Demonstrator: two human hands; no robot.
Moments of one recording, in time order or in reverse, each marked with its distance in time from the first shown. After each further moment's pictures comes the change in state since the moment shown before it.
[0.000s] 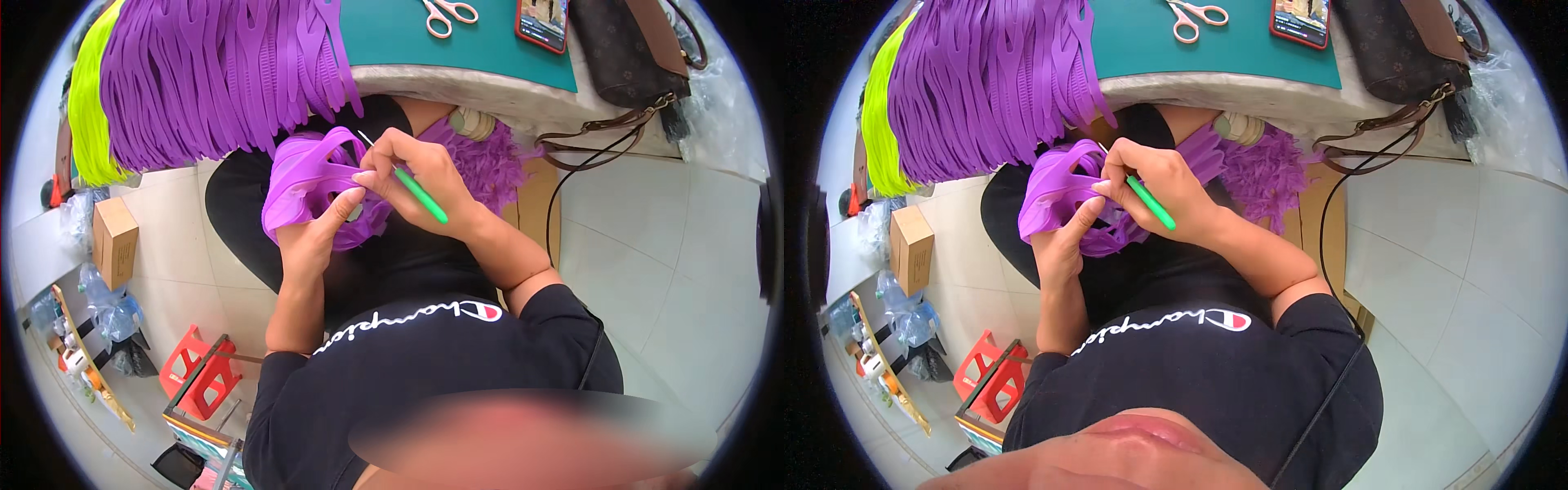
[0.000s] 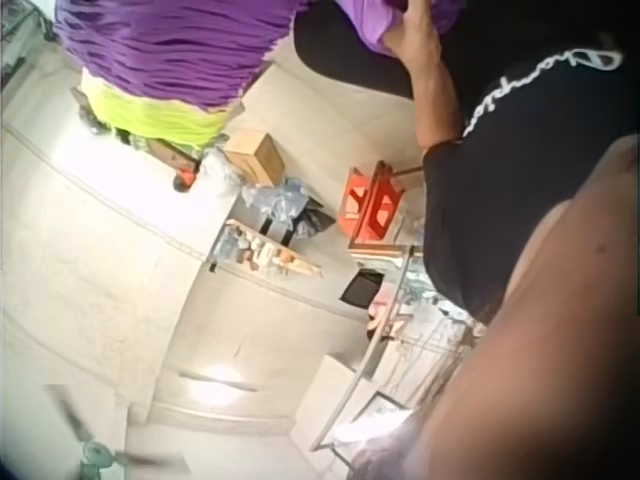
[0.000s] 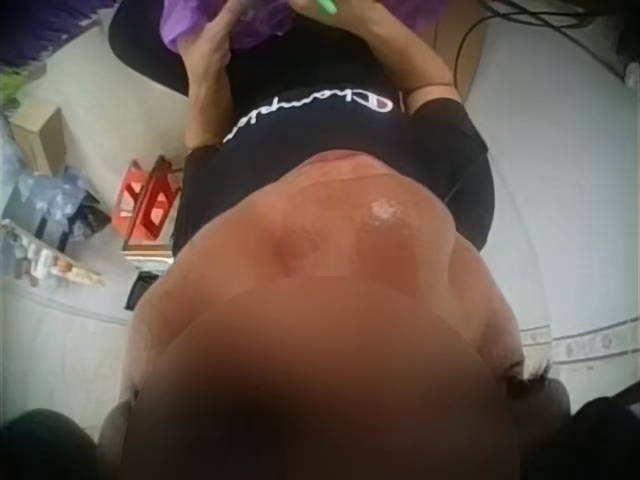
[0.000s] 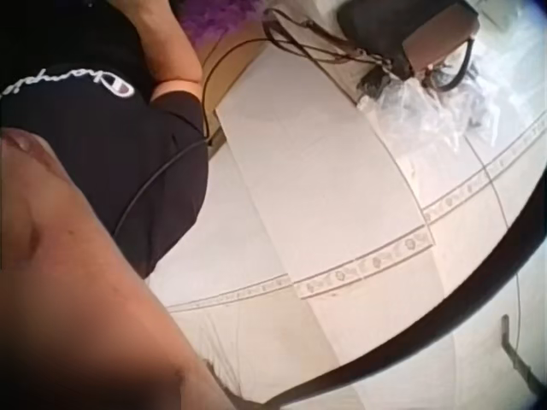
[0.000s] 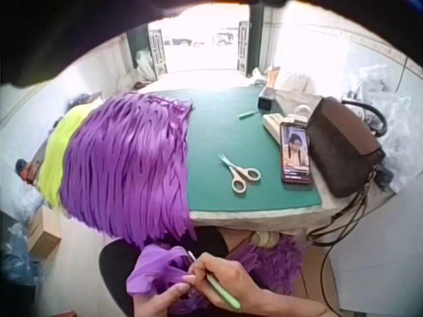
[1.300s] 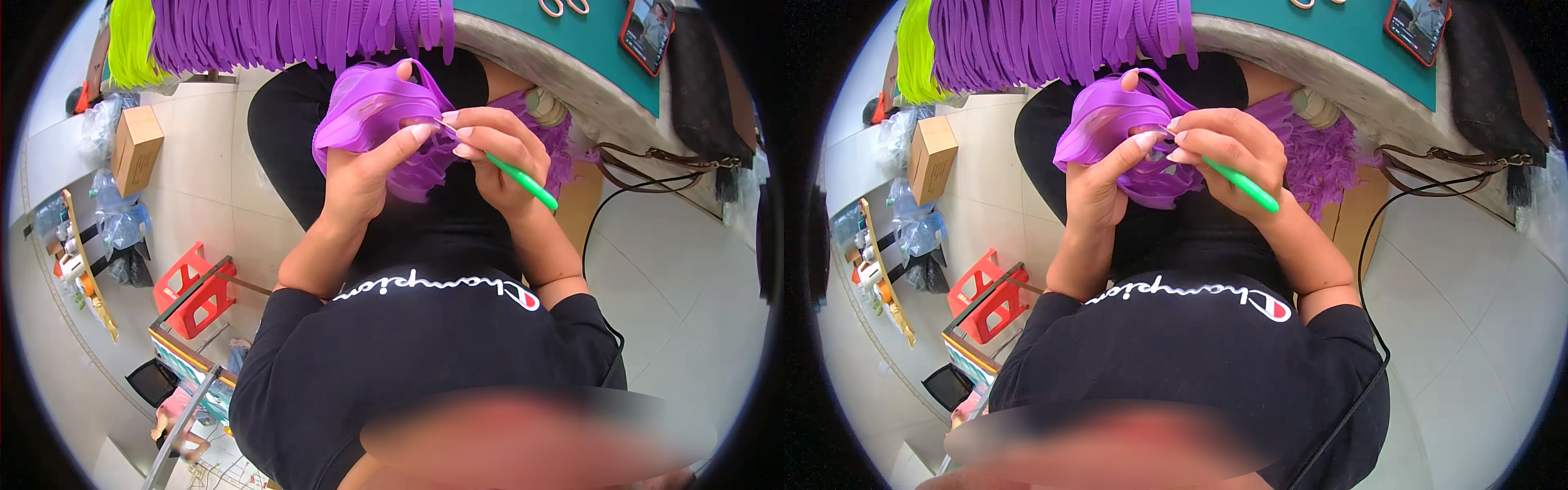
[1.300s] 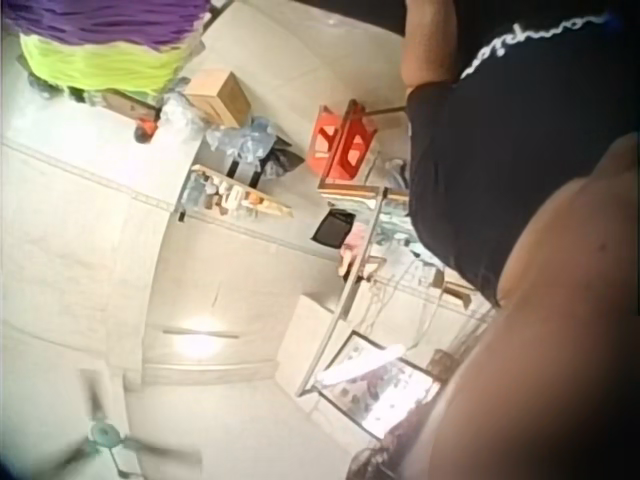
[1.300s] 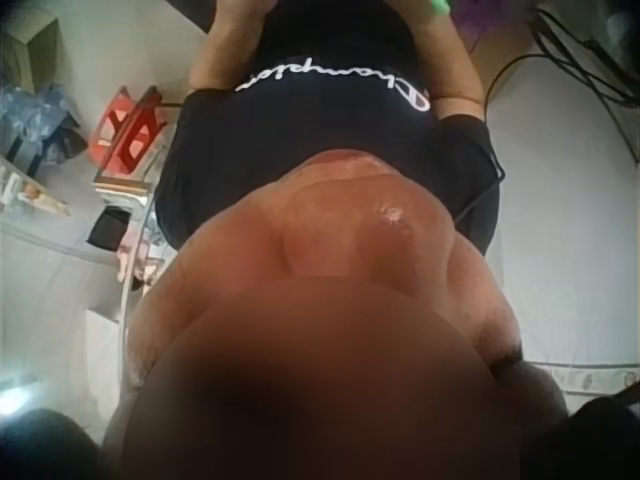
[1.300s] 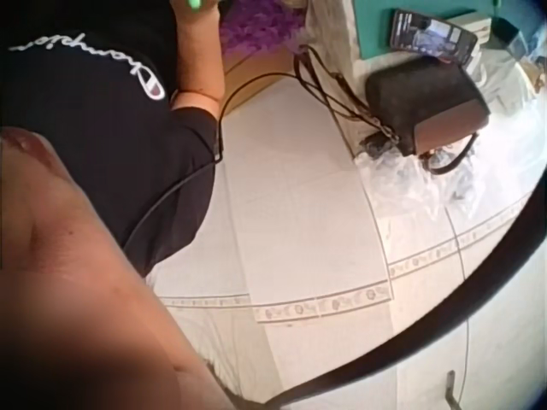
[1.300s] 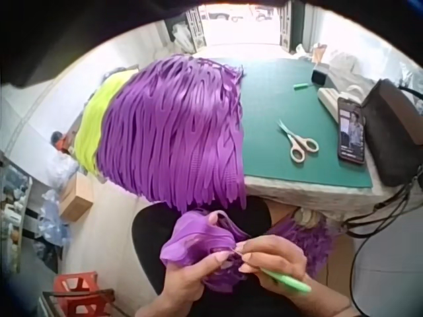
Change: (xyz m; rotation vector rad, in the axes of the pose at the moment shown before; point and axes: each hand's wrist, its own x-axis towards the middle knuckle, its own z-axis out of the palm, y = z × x) left_hand 0.000 0.009 0.001 -0.349 0.033 -0.092; right_hand -0.006 0.028 0.011 -0.094 0.137 -0.563
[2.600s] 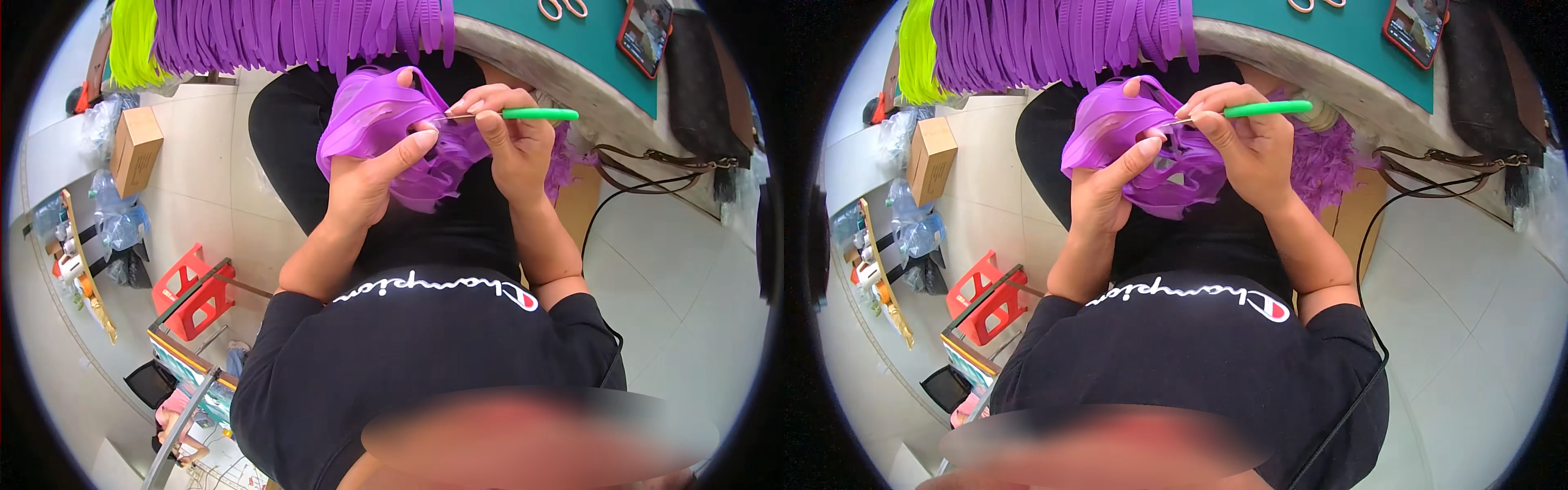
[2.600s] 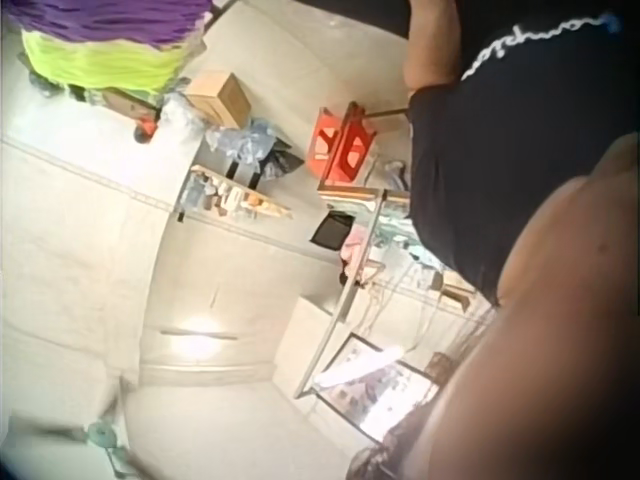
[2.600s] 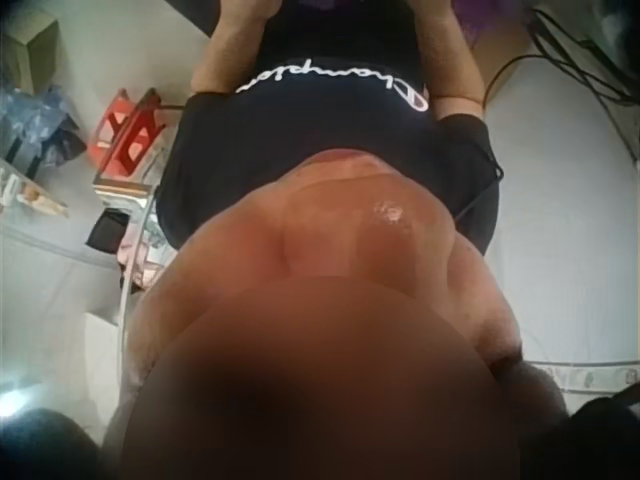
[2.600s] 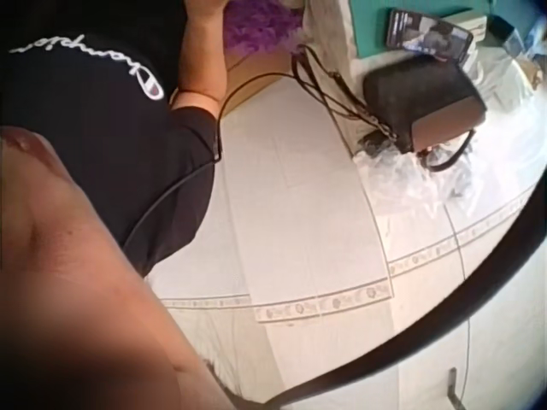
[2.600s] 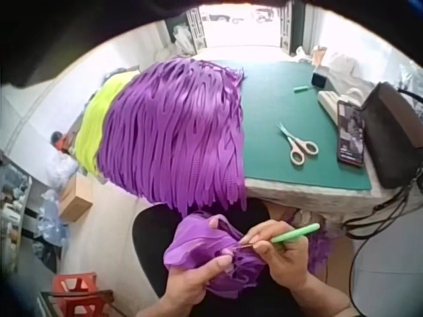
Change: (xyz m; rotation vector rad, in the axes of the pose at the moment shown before) left_hand -0.004 -0.003 0.002 -0.035 0.010 -0.034; right_hand 0.001 0.005 0.001 0.571 0.158 0.482
